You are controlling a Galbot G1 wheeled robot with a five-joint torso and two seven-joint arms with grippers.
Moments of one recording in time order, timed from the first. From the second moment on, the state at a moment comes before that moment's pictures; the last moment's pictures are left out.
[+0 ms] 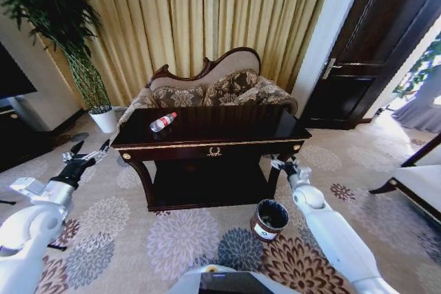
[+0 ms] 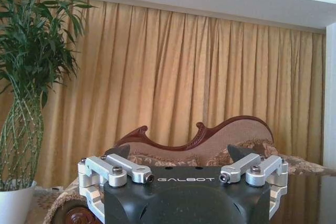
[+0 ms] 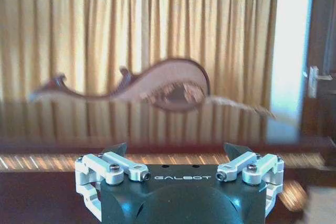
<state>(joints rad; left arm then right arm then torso) 1.54 -0.89 -1.03 -2.03 -0.91 0.10 0.11 -1.03 0.99 0.38 1.64 0.56 -0.07 0.17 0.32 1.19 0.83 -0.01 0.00</state>
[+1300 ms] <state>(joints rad) 1.50 -0.84 -1.05 -2.01 -0.88 0.25 -0.04 -1.03 0.93 0.30 1.94 0.63 -0.22 0.21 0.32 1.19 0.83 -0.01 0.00</state>
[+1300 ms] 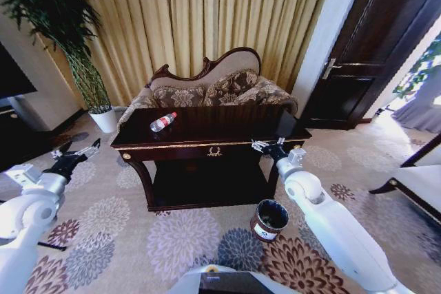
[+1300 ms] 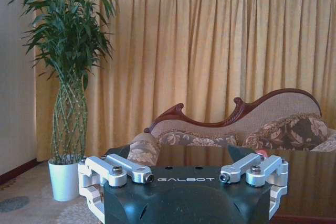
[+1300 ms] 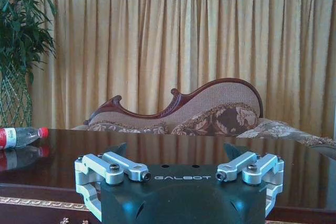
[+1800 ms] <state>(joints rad) 1.50 -0.84 -1.04 -2.02 -0.89 0.23 -0.03 -1.05 0.94 0.29 1.94 0.63 -0.21 0.20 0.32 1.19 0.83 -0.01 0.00</state>
